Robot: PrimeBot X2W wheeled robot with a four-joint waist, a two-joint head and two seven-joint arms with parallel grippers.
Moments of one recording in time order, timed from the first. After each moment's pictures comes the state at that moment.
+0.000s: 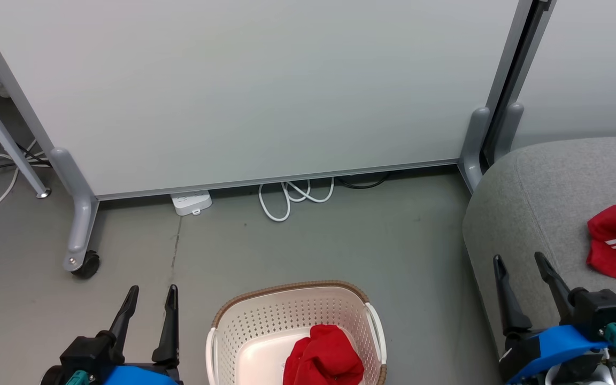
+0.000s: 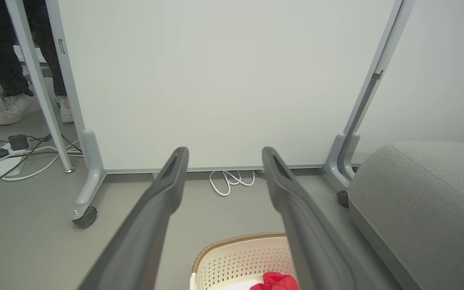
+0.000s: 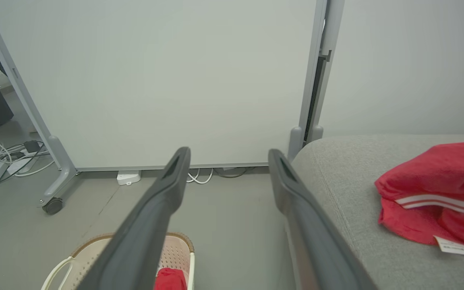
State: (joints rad) left arm -0.09 0.07 -0.06 0.33 -0.22 -0.12 -0.26; right arm -0.02 -0.08 -0.06 0.09 0.06 0.13 -0.03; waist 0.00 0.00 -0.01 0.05
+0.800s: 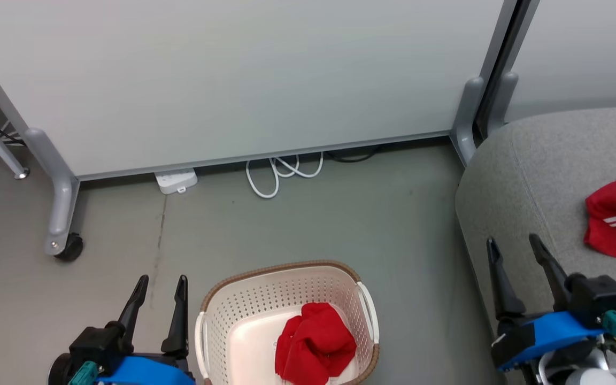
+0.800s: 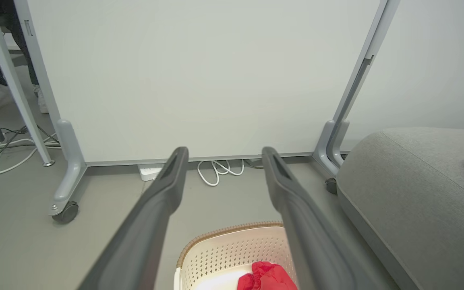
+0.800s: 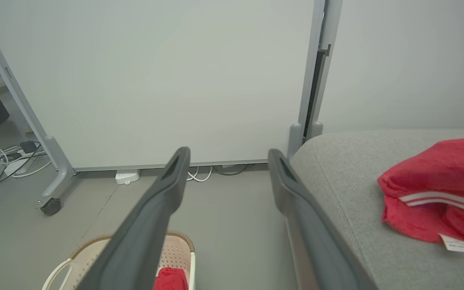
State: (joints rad) left arm -0.09 0.05 -0.07 0.32 -0.20 -0.13 -0.26; right arm -0.01 -0.05 -0.05 0.01 0.05 0.13 0.01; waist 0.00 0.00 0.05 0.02
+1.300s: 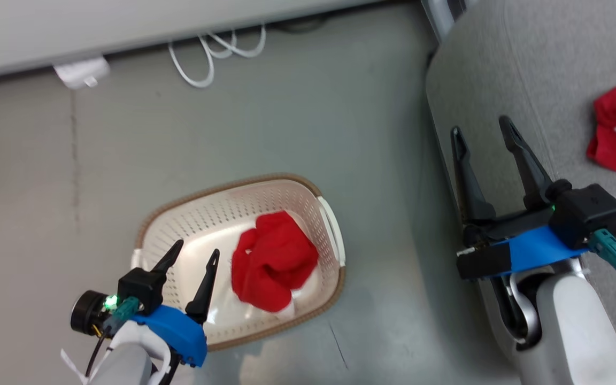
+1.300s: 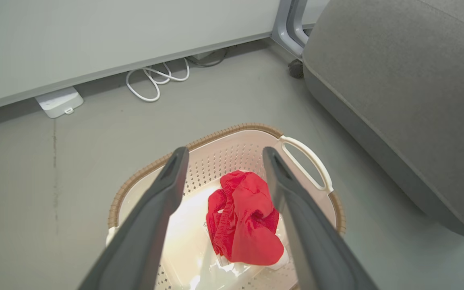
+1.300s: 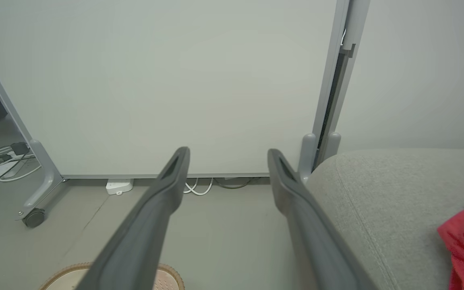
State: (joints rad) left arm -0.36 0.14 -0.29 0.59 -0.18 -0.13 -0.26; right arm -0.32 -0.06 0.07 0.00 0.06 0.13 -0.05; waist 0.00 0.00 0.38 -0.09
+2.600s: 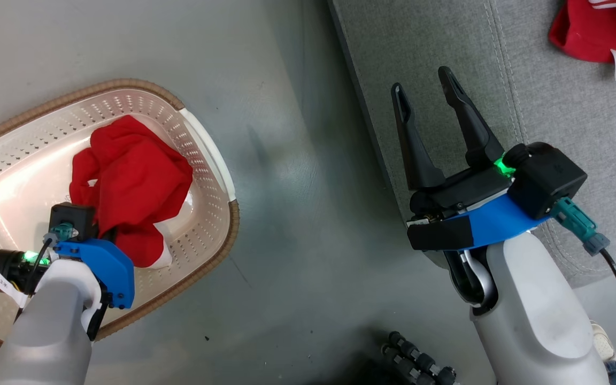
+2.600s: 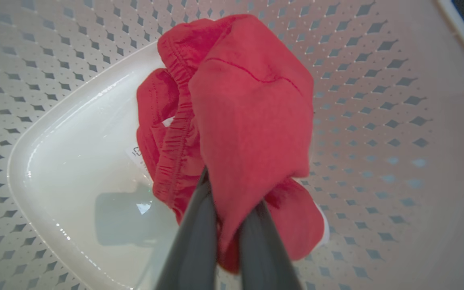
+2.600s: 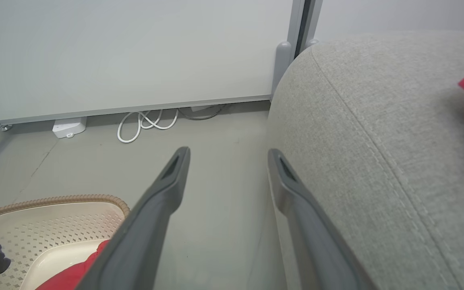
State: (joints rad) left arm -0.78 0.26 -0.43 1.16 -0.30 -0.09 -0.20; right arm -0.53 -0.05 0.25 0.16 0.20 0.13 -0.23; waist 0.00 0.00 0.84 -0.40
